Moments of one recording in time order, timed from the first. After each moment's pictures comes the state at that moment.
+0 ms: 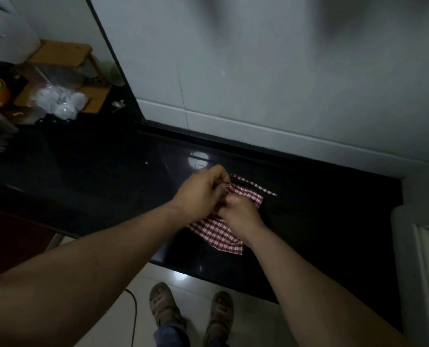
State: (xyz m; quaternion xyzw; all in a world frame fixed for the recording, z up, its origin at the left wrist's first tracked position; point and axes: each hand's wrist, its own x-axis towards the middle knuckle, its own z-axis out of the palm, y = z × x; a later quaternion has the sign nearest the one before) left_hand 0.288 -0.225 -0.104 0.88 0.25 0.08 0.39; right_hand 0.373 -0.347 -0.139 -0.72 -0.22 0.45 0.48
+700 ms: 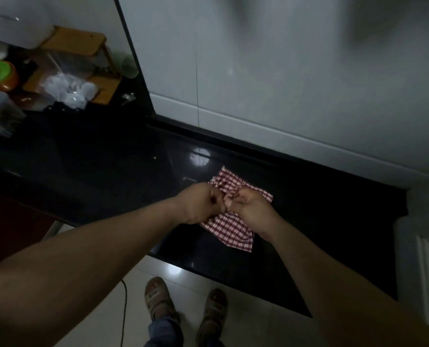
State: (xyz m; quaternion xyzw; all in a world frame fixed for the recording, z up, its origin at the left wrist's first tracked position) left_hand 0.267 -0.207 -0.117 0.87 0.24 -0.11 0.42; right_hand 0.396 -0.347 -0.131 -0.72 -0.24 0.49 0.43
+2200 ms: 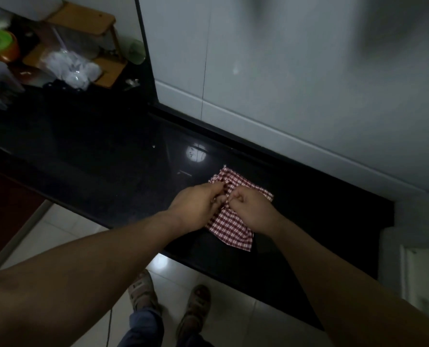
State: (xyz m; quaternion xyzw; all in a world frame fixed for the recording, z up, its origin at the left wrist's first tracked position) left_hand 0.253 -0.242 -0.140 0.92 0.24 0.04 0.32; right_hand 0.407 -0.355 -0.108 -0.79 -0.39 0.41 0.23
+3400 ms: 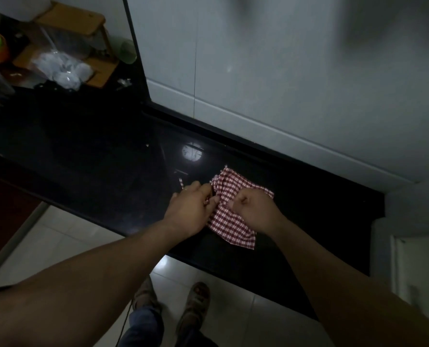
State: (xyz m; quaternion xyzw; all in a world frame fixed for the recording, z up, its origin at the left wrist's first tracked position) left_hand 0.249 -0.266 -0.147 0.88 0.35 0.01 0.32; right_hand 0.411 -0.376 -0.109 -0.83 -0.35 0.37 0.21
